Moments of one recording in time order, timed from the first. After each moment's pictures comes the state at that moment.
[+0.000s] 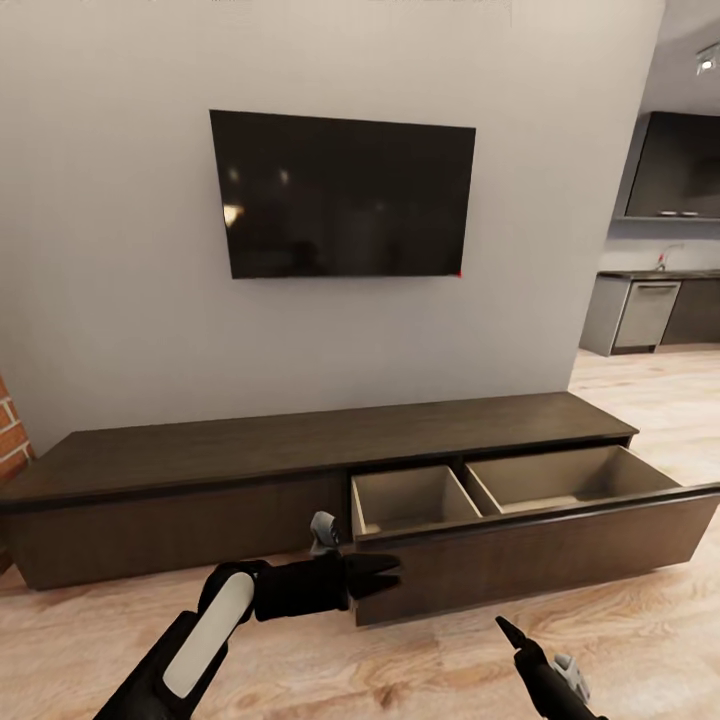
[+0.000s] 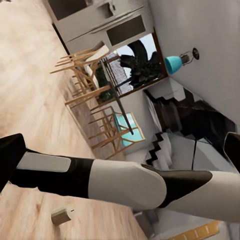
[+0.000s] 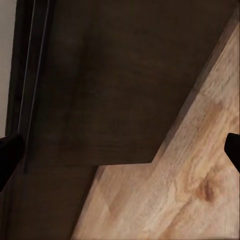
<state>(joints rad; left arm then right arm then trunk) -0.38 0.06 -0.39 -1.27 1.07 0.98 -0.72 -0.50 -0.18 -0.39 0.02 -0.73 0.06 0.74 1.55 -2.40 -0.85</state>
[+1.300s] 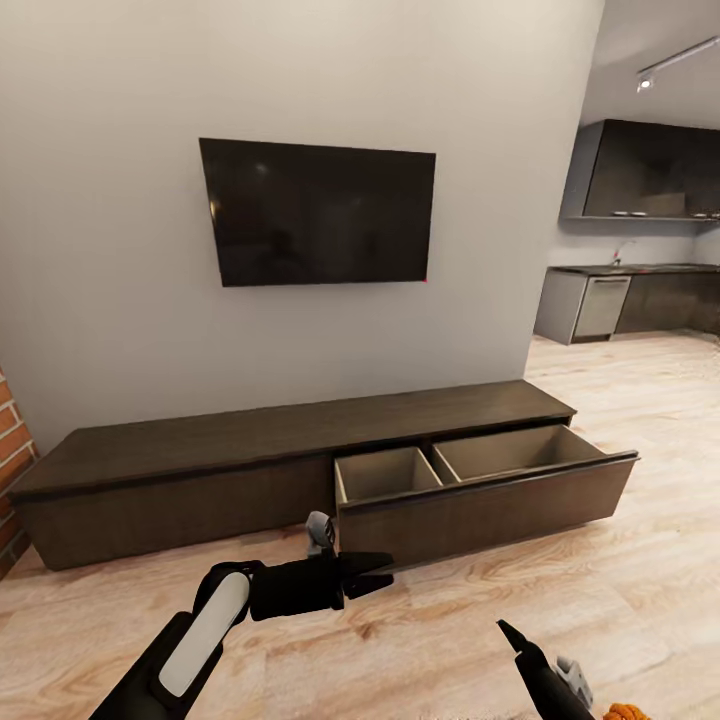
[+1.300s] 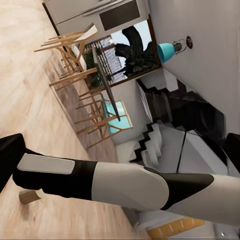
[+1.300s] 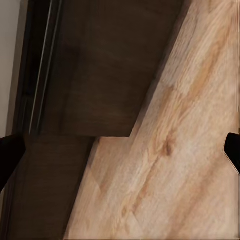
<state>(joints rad) -0.38 0.07 -0.38 -1.26 1.08 0.98 -0.71 -0.50 -0.18 -0.39 0.03 -0.73 0.03 0.73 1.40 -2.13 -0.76</state>
